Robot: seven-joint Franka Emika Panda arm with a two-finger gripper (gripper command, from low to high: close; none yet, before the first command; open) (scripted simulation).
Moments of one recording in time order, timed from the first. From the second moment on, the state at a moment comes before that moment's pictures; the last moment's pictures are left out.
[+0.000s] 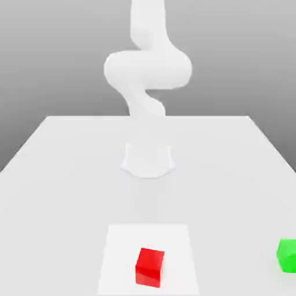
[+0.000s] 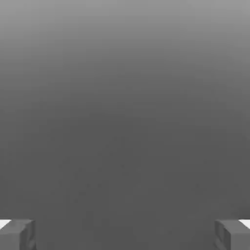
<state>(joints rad) -0.01 -0.71 0.01 -2.32 -0.01 2.34 0.83</state>
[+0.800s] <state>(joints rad) -0.06 0.17 0.07 -2.54 -0.03 2.72 1.04</state>
